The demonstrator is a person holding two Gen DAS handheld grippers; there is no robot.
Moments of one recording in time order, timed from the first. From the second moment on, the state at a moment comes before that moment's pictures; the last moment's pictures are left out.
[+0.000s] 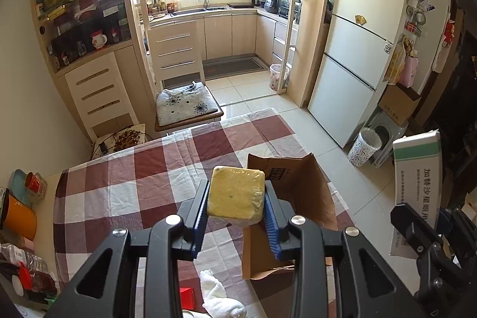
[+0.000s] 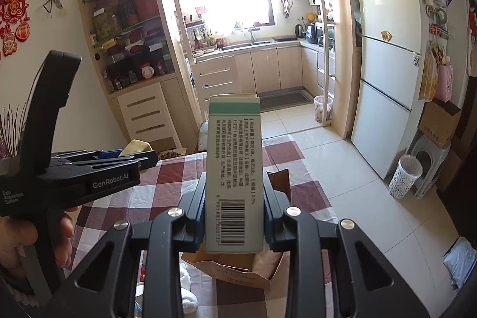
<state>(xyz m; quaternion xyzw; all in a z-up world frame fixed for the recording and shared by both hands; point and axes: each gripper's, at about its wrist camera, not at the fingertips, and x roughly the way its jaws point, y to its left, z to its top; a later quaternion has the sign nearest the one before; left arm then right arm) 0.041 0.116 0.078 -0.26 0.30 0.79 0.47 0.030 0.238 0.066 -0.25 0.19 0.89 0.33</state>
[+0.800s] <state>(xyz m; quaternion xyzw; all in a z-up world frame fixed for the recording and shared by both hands) 0.040 0.151 0.063 -0.28 0.33 0.78 0.45 0.022 0.260 0.039 -0.28 0.21 0.88 0.33</state>
